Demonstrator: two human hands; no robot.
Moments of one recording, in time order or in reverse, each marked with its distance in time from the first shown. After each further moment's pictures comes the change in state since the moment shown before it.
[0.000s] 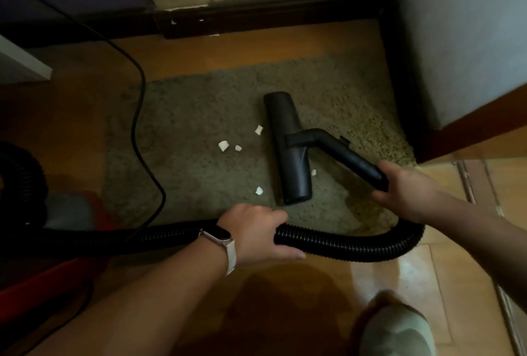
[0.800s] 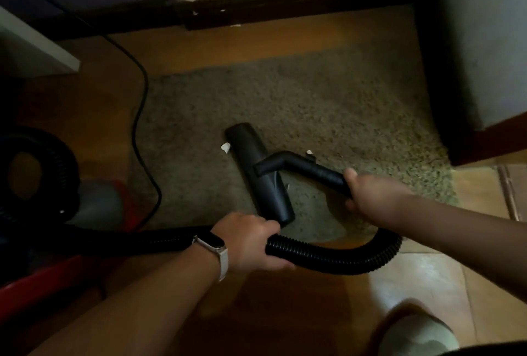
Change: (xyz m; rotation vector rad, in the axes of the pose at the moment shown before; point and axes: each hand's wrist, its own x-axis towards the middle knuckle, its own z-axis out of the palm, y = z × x) left_hand -0.036 -0.027 0.003 -0.021 -0.153 -0.082; right_hand 0.027 -0.092 0.025 -0.300 -0.222 -0.112
